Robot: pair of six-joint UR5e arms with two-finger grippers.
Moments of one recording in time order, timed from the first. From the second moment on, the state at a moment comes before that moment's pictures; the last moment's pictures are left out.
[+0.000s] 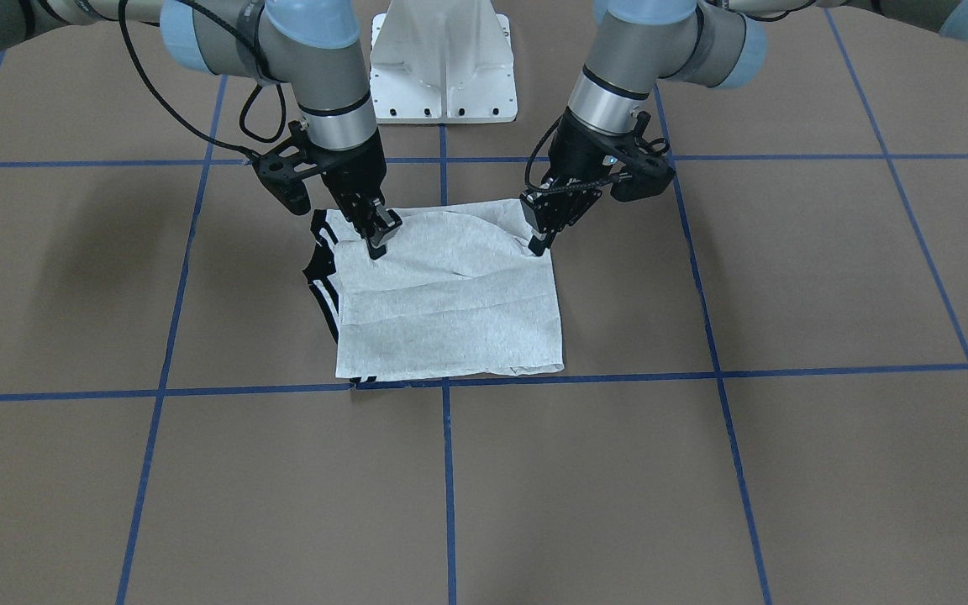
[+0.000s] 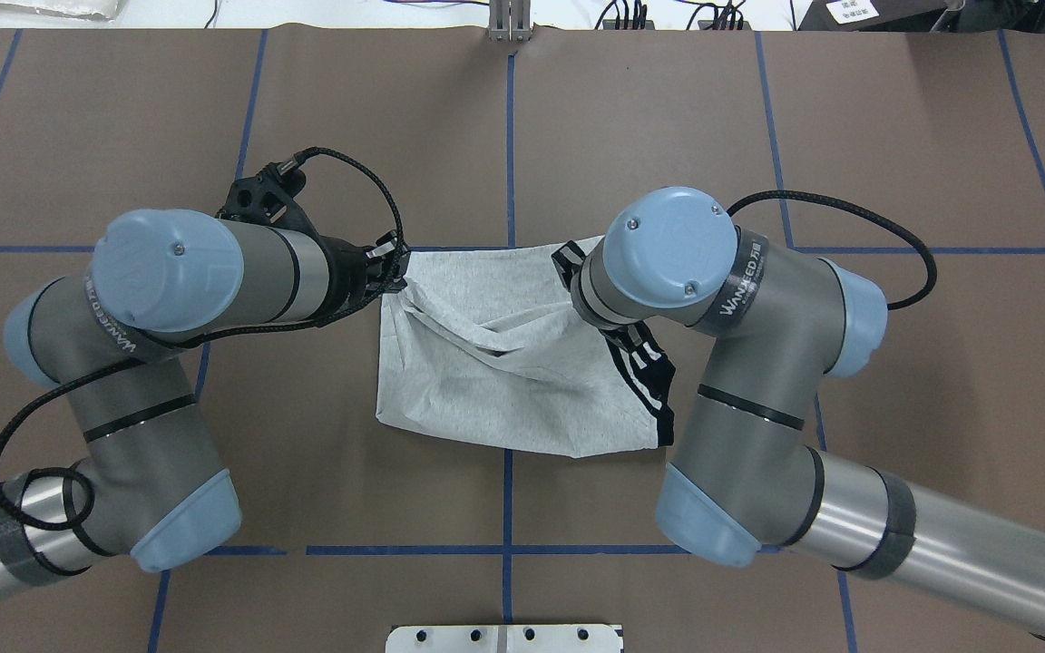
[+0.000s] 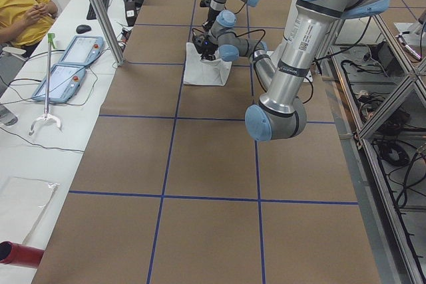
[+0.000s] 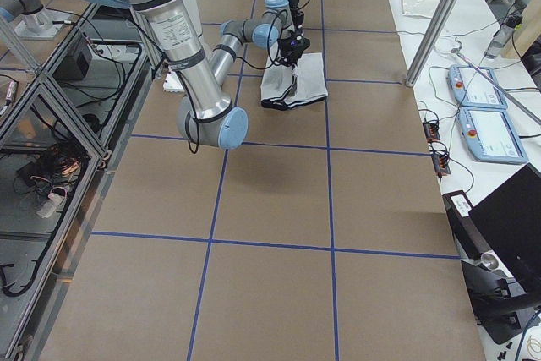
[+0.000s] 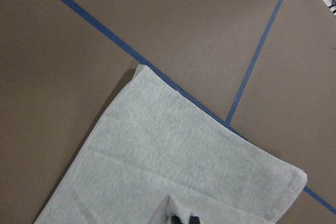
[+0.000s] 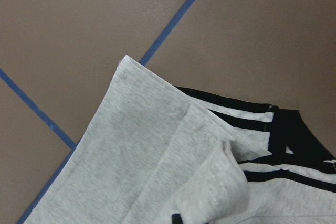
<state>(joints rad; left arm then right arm) -0.57 -2.05 -1.85 -1.97 -1.67 -1.82 0.53 -0.93 1.79 -1.56 1.71 2.11</state>
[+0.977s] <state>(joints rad) -0.73 -2.16 -1.49 -2.22 -1.68 -1.57 0.83 -0.74 1.29 -1.32 1.96 1.60</state>
